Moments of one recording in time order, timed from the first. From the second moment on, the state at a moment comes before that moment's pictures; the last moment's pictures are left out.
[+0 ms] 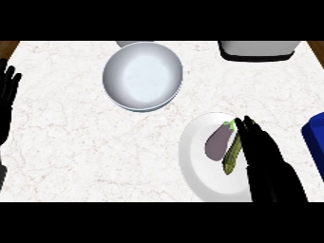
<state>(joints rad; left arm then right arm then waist) -0.19 0.45 0.08 -1.50 0.30 0.16 -0.07 -0.01 -0.18 0.53 -2.18 1.01 0.26 0.92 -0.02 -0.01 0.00</state>
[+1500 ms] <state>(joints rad) -0.23 0.39 0.15 -1.48 0.23 0.08 -0.04 0.05 -0.16 0.26 -1.95 0.94 0.39 0.75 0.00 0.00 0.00</state>
